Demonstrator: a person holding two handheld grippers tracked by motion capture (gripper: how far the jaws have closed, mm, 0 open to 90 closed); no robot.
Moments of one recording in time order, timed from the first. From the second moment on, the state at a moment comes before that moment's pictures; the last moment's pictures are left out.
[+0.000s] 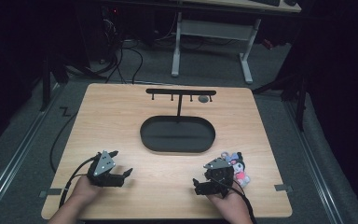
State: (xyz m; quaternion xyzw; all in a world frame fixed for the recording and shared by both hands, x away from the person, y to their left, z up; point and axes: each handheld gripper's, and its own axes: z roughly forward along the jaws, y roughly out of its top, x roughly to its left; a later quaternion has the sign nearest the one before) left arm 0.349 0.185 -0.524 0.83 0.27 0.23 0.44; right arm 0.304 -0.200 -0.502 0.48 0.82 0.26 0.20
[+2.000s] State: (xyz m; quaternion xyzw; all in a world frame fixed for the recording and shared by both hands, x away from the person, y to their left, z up) left arm 0.348 0.185 -0.524 0.83 0.27 0.23 0.44; right arm 0.315 -0.220 -0.468 0.50 0.85 0.14 0.10
